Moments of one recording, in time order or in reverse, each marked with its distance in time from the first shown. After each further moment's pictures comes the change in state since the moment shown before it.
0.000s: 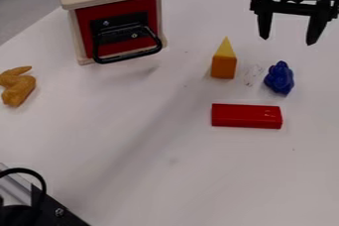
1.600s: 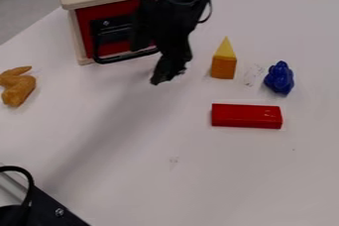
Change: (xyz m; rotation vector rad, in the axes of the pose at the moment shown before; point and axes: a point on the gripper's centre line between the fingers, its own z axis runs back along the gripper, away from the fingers) arm -0.090 0.163 0.014 0.371 0.200 -0.679
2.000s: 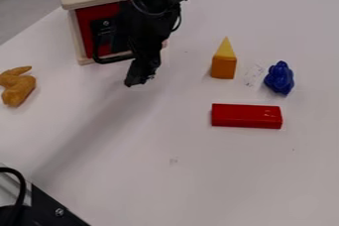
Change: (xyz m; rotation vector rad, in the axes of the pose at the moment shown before) arm -0.006 0.024 -0.030 0.034 0.009 -0.122
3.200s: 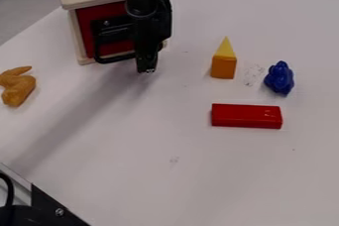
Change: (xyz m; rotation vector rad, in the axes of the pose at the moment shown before) arm 0.041 0.024 -0.034 -0.063 -0.291 -0.232
